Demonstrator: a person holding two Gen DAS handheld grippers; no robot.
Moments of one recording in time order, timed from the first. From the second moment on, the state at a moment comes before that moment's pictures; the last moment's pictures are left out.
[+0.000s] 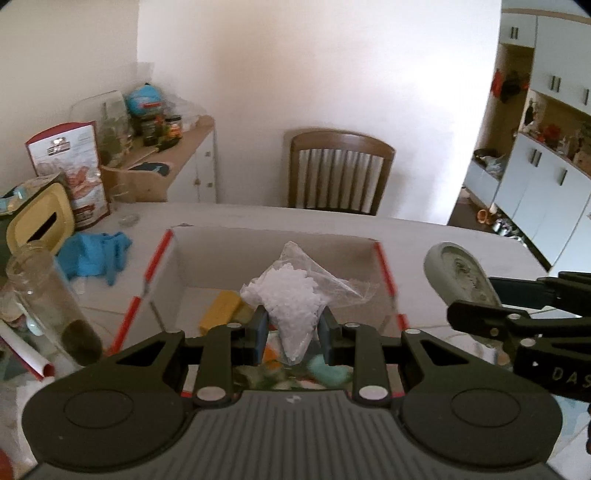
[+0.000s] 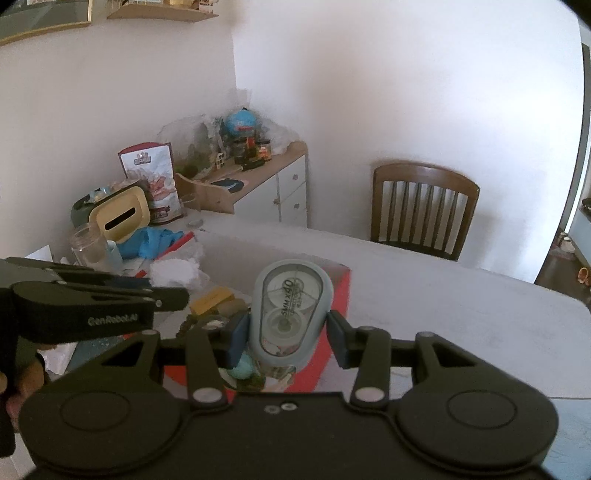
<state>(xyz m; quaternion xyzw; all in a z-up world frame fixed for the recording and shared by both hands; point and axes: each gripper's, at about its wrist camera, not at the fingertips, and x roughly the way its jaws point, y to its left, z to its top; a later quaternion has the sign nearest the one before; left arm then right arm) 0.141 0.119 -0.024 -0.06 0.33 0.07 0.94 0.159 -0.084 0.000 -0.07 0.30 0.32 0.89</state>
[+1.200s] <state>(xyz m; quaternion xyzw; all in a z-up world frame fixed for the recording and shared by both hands) 0.249 0.204 -0.111 -0.04 0.44 0.08 0.89 0.228 0.041 -0.079 -0.15 0.37 0.32 0.86</state>
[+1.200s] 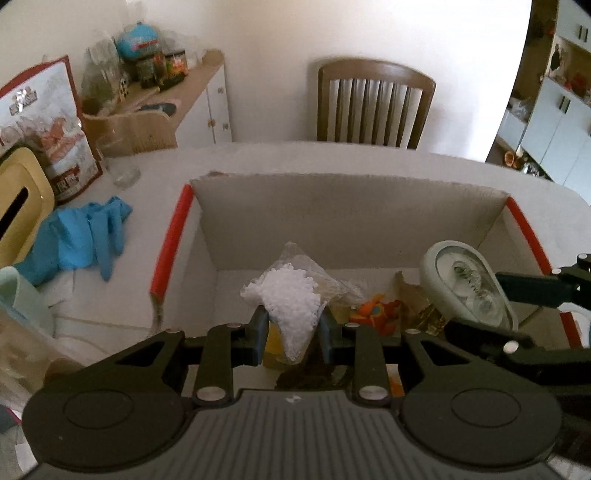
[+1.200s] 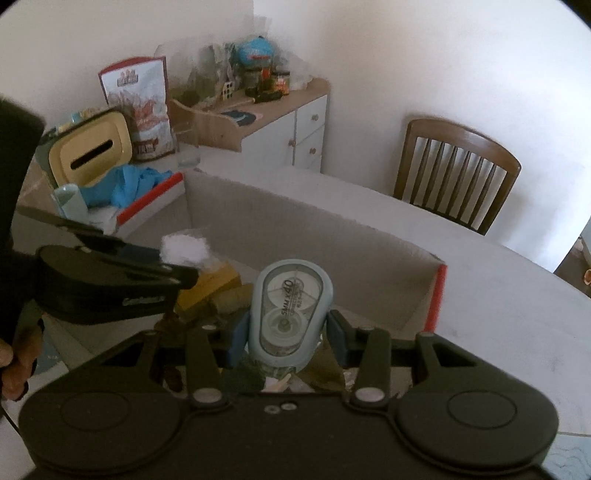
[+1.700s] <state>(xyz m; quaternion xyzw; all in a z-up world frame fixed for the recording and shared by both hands) 0.267 0.196 -0.130 -0.03 0.50 0.06 0.86 0.224 0.046 -0.090 -0.17 0.37 0.33 0.85</state>
